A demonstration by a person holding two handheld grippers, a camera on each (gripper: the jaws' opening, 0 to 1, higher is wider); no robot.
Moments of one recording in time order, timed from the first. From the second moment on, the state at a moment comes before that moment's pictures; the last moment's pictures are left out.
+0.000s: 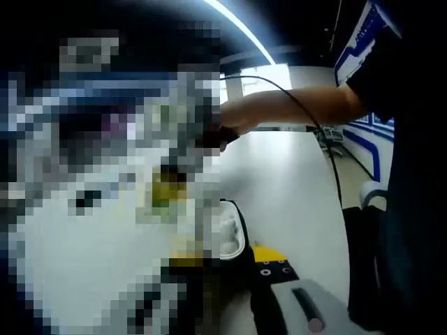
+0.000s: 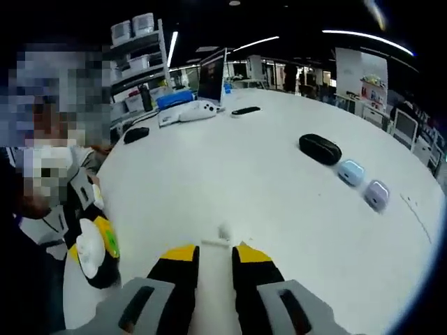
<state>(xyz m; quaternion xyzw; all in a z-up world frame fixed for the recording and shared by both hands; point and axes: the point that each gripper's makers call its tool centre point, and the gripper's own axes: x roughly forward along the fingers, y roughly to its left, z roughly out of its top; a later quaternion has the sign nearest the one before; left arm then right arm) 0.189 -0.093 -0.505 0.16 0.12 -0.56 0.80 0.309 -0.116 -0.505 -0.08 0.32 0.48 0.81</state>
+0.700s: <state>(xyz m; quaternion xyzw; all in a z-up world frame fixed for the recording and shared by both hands) 0.189 -0.093 -0.505 0.16 0.12 -0.56 0.80 0.282 -0.085 -0.512 -0.08 0.32 0.51 0.80</state>
